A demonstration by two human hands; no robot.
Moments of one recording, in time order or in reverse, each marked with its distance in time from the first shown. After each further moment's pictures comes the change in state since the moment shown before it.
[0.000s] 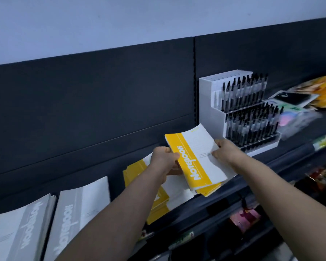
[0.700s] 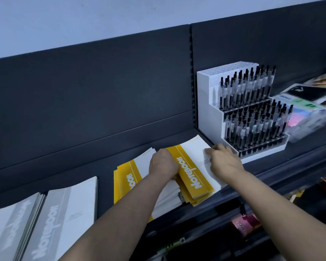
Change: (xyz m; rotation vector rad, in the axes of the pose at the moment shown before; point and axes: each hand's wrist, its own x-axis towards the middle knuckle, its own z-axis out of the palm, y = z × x) left_hand 0.039 -0.009 0.046 0.637 0.218 0.016; right_hand 0.040 0.044 0.007 -0.715 0.039 -0.194
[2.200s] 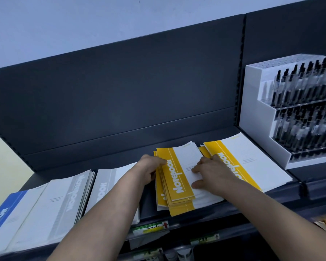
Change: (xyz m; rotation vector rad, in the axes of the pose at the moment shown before) left_hand -0.002 -0.114 -0.098 -0.577 -0.009 -0.435; right_hand -0.039 -0.121 0.019 -0.116 -0.165 -0.461
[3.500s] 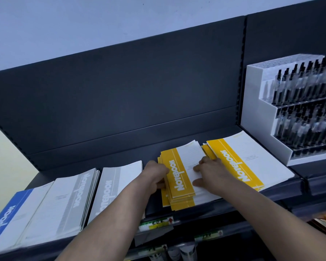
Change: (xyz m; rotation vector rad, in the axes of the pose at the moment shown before) left_hand -0.035 -0.017 0.006 0.056 0.020 0.012; right_hand -0.005 -0.019 0.001 0.055 -0.051 0.077
